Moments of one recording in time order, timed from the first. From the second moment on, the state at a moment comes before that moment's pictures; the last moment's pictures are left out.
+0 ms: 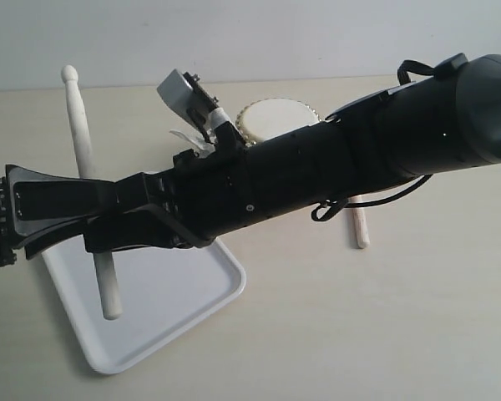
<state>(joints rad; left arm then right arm) 0.00 1.36 -0.36 -1.73 1.18 1.51 0.72 1.83 -0.97 1.74 0.92 -1.25</state>
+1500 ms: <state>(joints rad) 0.00 1.36 -0.37 -1.74 1.16 1.47 0.72 1.83 -0.97 1.74 0.94 -1.27</state>
